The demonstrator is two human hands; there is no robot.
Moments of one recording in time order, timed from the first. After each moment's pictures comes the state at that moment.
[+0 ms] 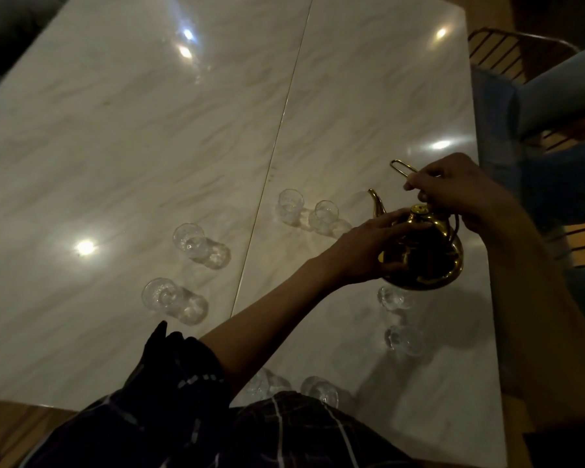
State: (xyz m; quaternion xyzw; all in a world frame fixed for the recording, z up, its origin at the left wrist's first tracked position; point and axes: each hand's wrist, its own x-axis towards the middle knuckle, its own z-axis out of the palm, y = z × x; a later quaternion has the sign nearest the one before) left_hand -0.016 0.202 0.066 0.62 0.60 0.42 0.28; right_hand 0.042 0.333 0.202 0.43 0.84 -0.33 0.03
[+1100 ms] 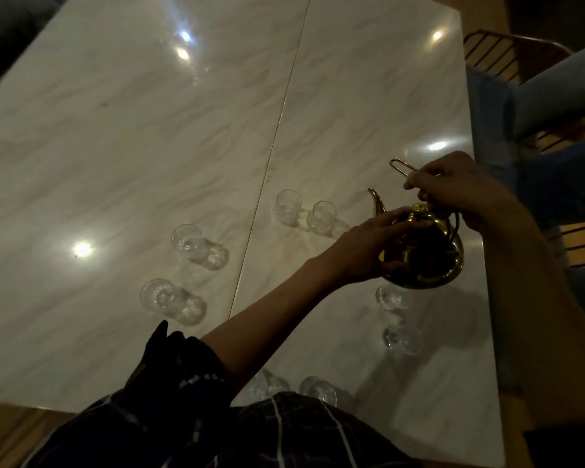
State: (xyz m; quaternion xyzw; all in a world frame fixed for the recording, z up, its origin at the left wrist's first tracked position) left_hand -0.013 0.207 0.065 0.62 0.61 0.43 0.26; right_hand 0.045 0.339 0.206 0.43 0.84 -0.33 0.04
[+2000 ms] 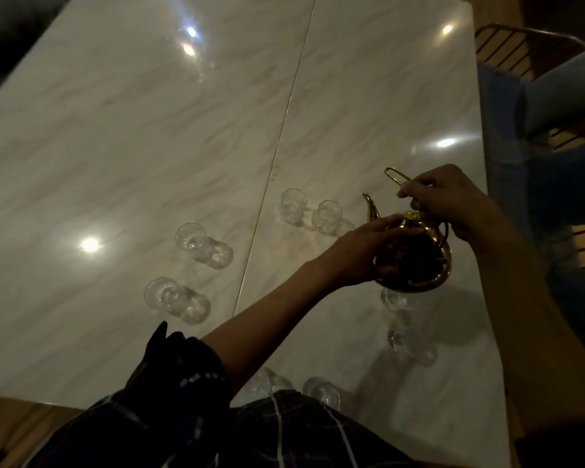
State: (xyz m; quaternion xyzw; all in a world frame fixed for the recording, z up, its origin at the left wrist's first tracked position) left_hand -0.019 0.204 0.042 0.62 0.62 0.41 0.27; right_hand 0.042 0.339 0.175 0.43 0.83 -0.35 0.04
